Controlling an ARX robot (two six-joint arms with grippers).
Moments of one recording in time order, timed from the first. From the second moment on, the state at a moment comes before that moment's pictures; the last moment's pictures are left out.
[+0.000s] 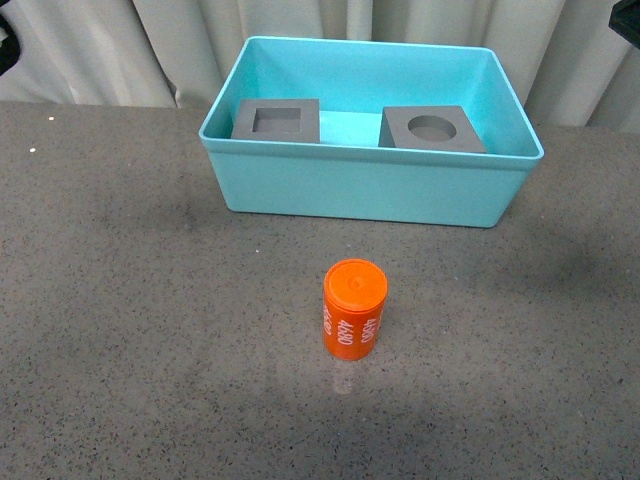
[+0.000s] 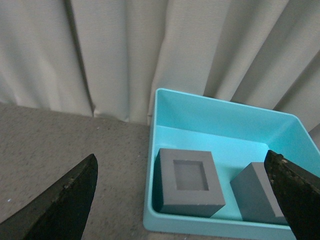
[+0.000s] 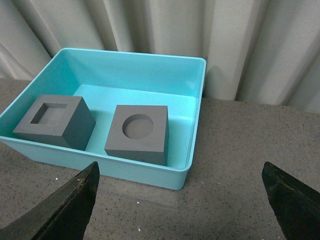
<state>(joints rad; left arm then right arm) -0.32 1.56 0.72 0.66 -0.27 -0.27 0.18 1.32 0.57 0.41 -0.05 0.05</state>
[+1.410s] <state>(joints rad) 0.00 0.71 0.02 0.69 0.00 -0.01 0.18 1.32 0.57 0.41 -0.05 0.05</state>
